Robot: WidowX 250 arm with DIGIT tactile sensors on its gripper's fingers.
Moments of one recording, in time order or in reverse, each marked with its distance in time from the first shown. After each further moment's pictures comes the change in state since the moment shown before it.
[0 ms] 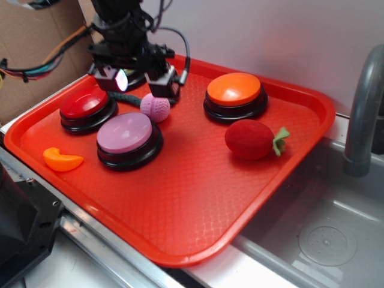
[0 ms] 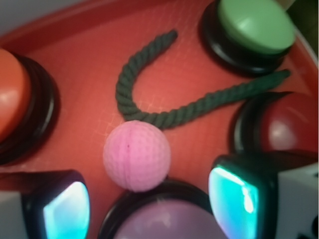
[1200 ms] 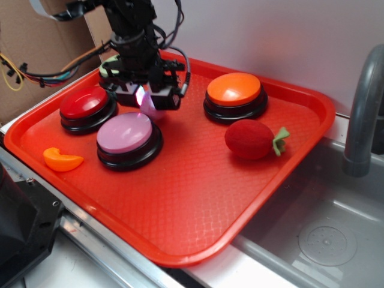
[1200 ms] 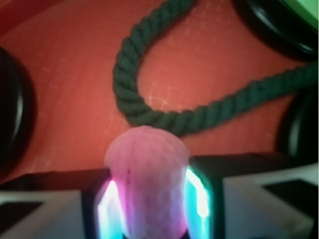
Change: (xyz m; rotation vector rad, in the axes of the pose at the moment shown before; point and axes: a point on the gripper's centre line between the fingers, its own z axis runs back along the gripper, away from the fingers) arm 0.007 -0.003 -0.017 -0.037 0.114 0.040
